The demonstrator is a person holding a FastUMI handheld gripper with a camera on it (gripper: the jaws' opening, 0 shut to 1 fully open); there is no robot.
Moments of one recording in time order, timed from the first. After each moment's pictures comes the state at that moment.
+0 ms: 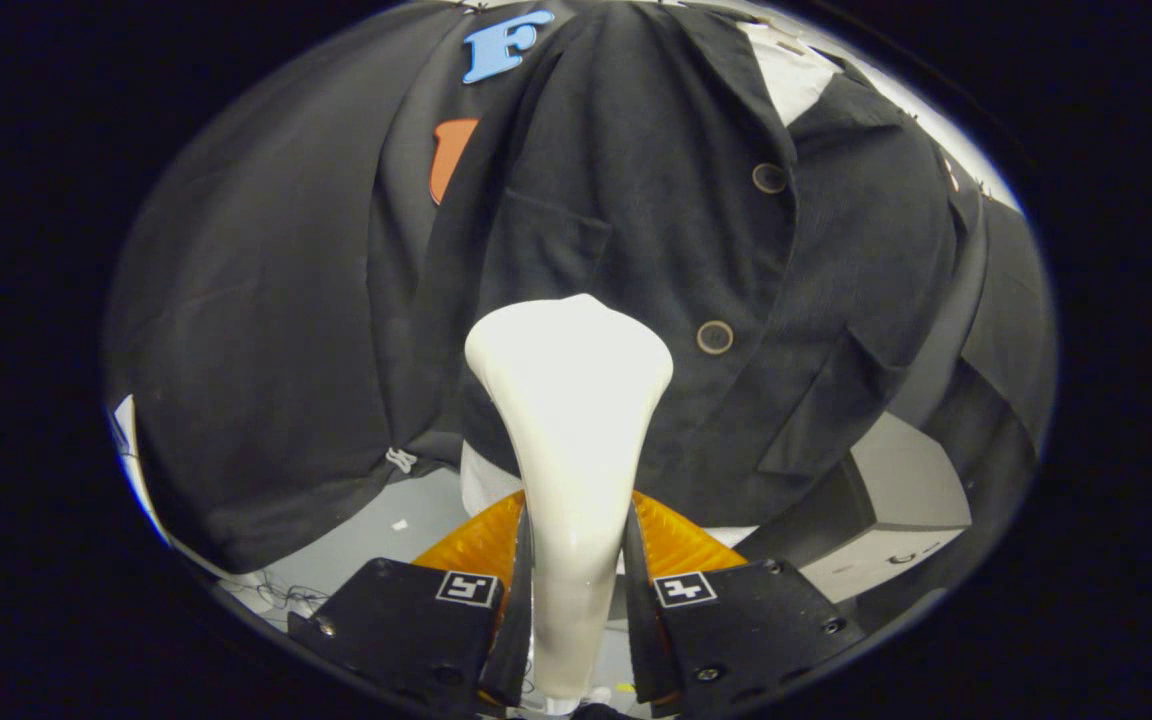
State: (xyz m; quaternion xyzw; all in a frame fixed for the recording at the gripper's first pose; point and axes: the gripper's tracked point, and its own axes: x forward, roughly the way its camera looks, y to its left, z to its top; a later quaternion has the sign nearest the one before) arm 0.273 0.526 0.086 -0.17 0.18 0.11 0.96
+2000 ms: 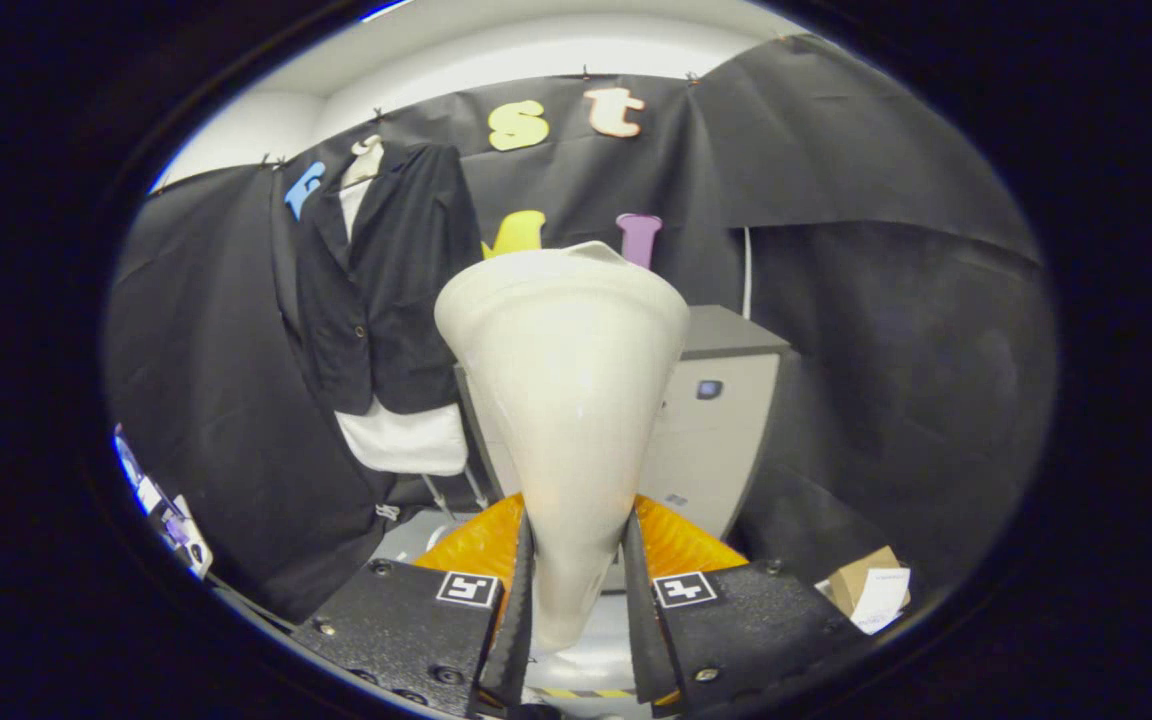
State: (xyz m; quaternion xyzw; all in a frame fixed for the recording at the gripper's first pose) arm -0.027 -0.004 0.067 0.07 0.10 0.04 0.99
